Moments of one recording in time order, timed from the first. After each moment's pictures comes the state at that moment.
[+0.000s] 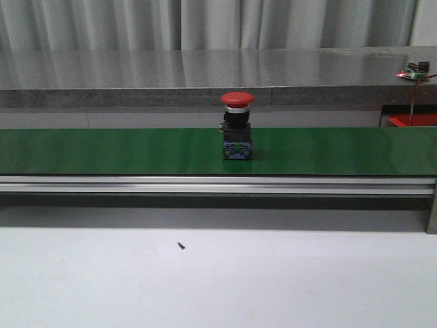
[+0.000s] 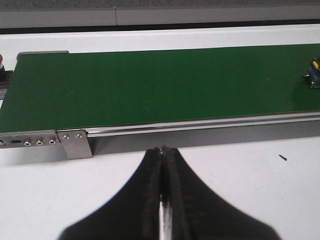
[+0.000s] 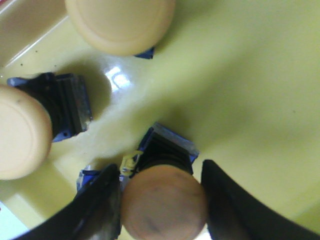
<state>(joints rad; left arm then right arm) -0.04 0.54 -0.51 -0.35 0.59 0.28 -0.47 1.62 -1.01 -0.04 0.79 0.25</state>
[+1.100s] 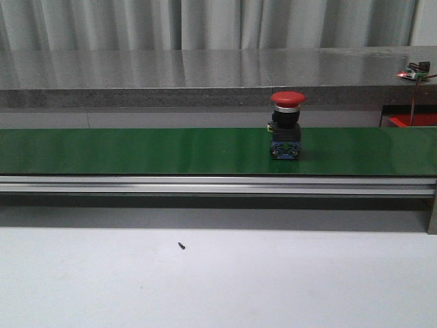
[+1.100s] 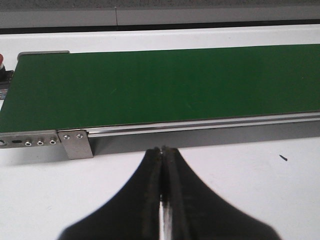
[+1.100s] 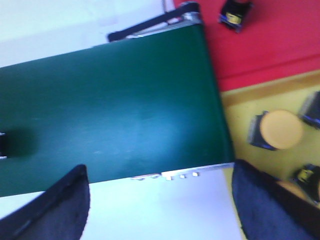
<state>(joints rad) -0.04 0.54 -0.51 -0.35 0.59 0.28 -0.02 1.29 -1.15 0.04 0.88 0.24</state>
